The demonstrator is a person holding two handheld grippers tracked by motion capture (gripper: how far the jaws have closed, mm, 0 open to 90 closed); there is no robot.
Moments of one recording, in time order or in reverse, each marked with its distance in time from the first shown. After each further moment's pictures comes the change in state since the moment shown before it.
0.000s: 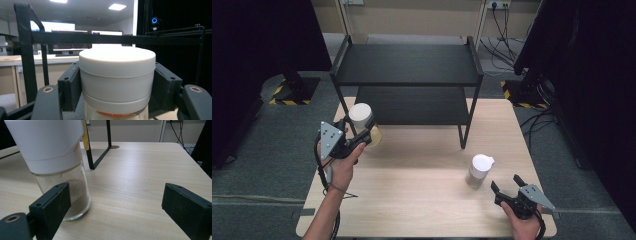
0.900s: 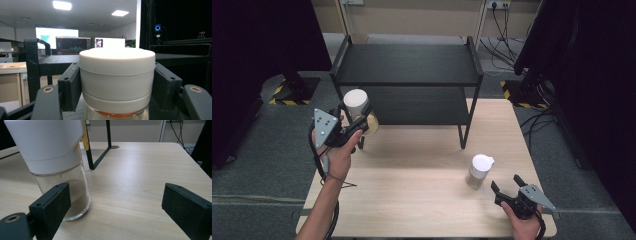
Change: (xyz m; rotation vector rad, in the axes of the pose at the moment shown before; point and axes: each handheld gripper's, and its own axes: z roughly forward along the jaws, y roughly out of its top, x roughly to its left) left arm 0.001 0.025 0.014 -0.037 0.024 0.006; right arm 0.000 0.000 0.000 -0.001 0.000 0.002
